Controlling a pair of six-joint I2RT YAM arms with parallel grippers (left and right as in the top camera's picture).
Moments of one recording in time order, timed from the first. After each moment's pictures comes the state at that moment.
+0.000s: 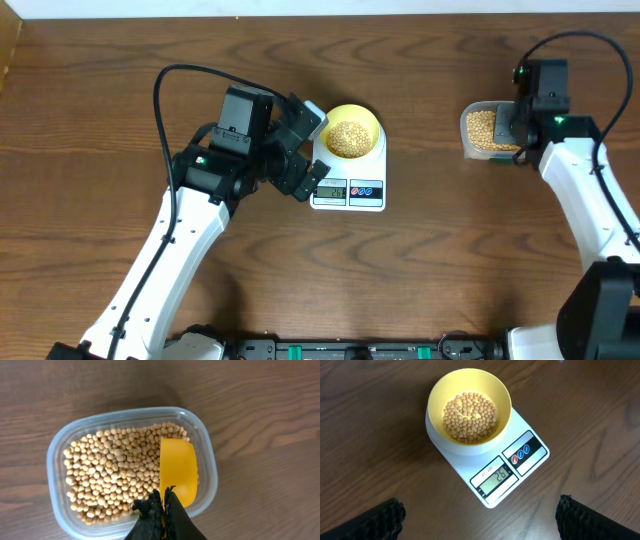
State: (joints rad) left arm -0.34 1.37 1.20 -0.78 0.31 0.32; right arm 0.00 1.62 1.20 -0.57 0.26 0.07
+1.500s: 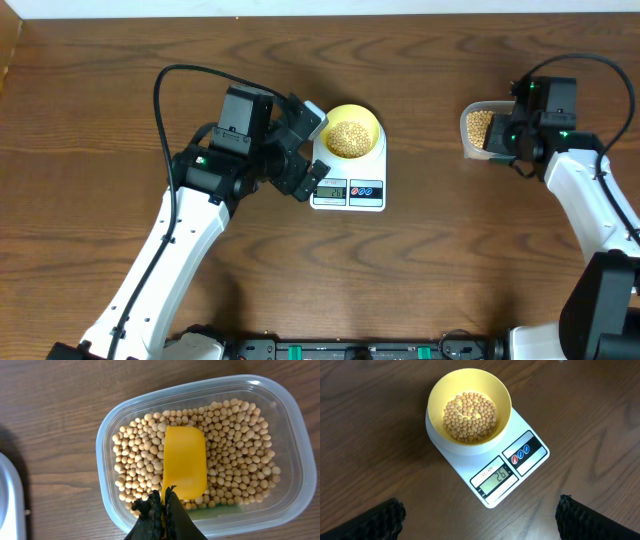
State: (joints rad) left arm -0.34 1.37 1.20 -0.78 0.31 0.32; right arm -0.07 1.62 1.09 -0.46 -0.09 0.17
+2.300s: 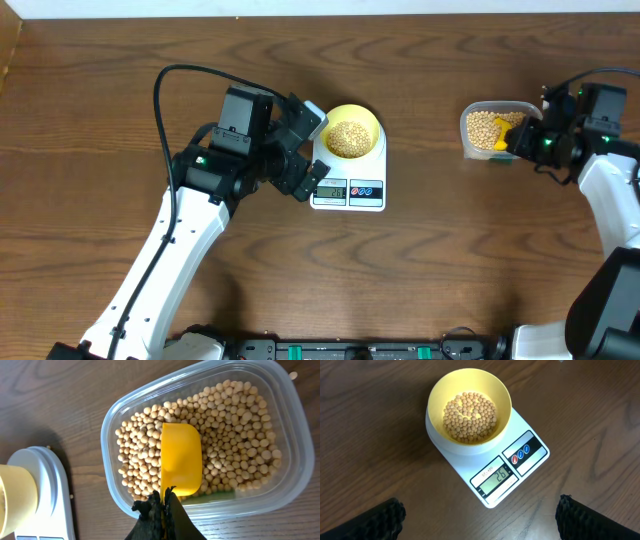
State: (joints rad) left arm -0.34 1.37 1.20 -0.78 0.31 0.32; right arm -0.26 1.62 1.09 -0.50 -0.41 0.17
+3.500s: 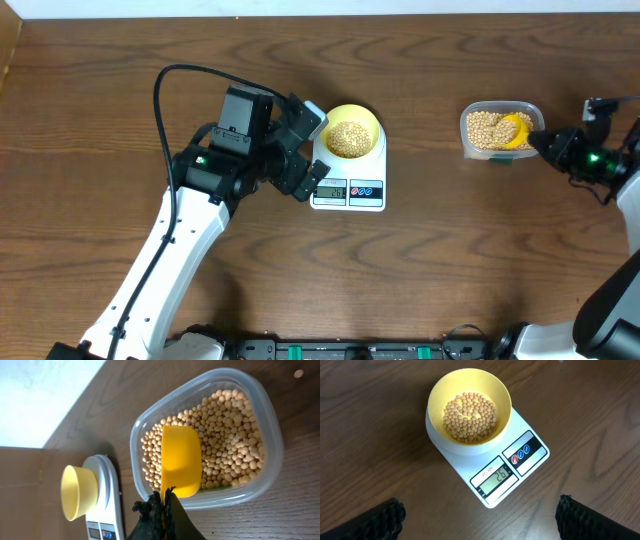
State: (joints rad) left arm -0.34 1.37 1.20 -0.78 0.31 0.32; right arm -0.51 1.62 1.04 -0.44 -0.83 0.17
